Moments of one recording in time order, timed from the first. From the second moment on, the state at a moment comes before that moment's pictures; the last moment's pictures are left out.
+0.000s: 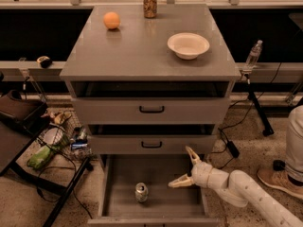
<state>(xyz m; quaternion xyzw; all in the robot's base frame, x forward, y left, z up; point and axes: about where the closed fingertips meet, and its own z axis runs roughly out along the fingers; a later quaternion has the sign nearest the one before) 0.578 -0.131 0.416 -0.43 0.65 0.24 0.57</state>
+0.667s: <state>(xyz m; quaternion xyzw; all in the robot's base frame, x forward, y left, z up) 0.577 -0.111 0.374 -0.44 0.66 0.27 0.55</state>
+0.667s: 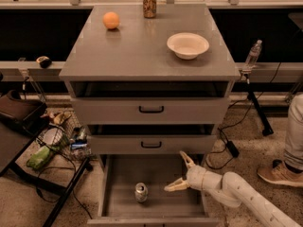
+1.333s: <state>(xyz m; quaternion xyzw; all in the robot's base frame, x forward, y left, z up) 0.568 -0.062 0.323 -0.49 0.63 0.29 0.53</state>
